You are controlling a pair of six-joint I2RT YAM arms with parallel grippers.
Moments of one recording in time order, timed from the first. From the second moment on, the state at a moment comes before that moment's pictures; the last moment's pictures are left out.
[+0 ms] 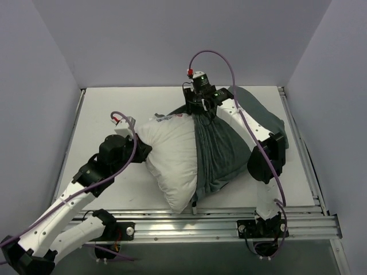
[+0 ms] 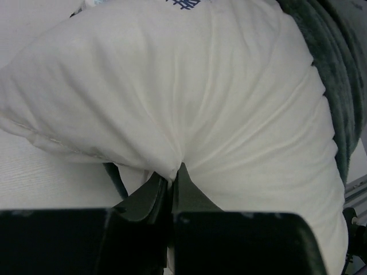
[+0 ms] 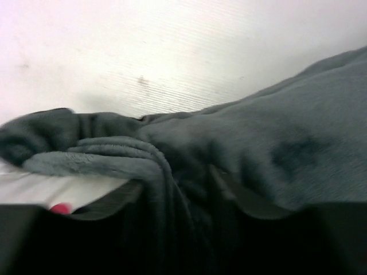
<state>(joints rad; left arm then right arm) -0.62 0.82 0.84 -0.40 -0.11 -0.55 0.52 2.02 1.94 -0.69 0.08 0.27</state>
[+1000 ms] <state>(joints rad) -0.45 1.22 1.02 -0.35 -0.22 -0.51 0.55 1.36 0.97 -0.15 0.16 0.35</state>
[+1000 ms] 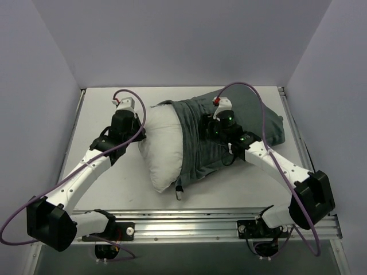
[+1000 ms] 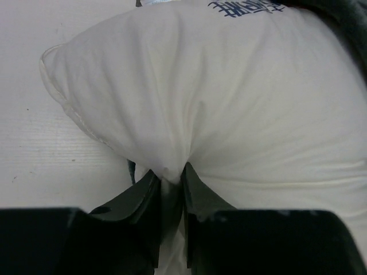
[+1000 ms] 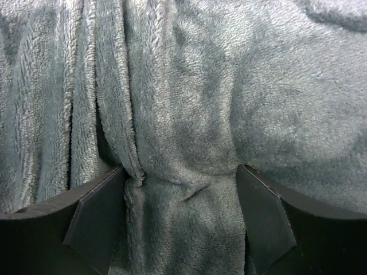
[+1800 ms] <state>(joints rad) -0.60 0.82 0.79 -0.48 0.19 -0.58 0.54 1.48 1.07 -0.06 0.10 0.33</state>
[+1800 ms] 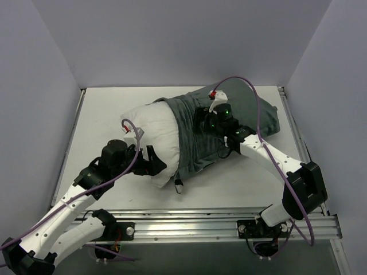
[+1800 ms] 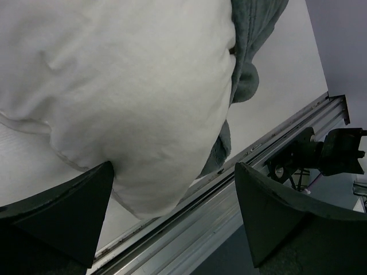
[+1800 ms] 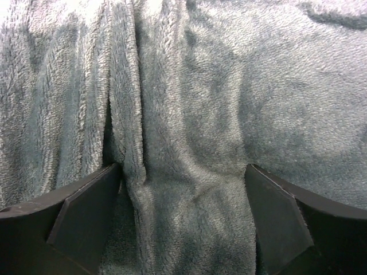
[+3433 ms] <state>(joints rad) -0.71 1.19 0.91 -0.37 0.08 -0.62 1.02 1.28 0.84 -0.25 0.39 0.50</state>
